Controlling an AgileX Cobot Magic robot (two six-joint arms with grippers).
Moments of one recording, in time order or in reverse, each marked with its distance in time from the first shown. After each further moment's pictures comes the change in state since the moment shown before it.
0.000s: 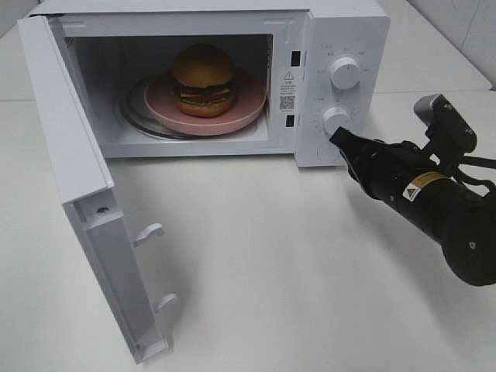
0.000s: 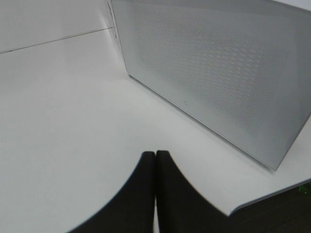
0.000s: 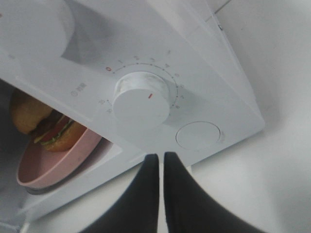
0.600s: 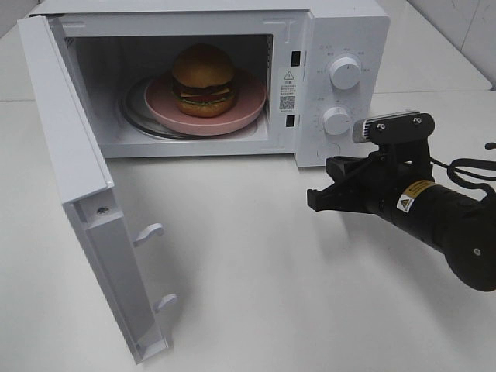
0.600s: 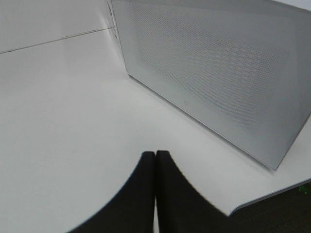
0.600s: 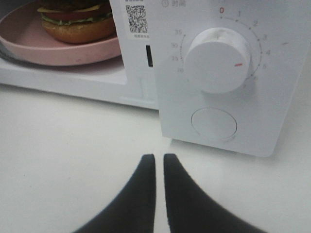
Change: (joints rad) left arm 0.000 0.000 0.000 0.000 0.000 0.000; right arm 0.000 0.000 0.004 -0.125 0.086 -0.599
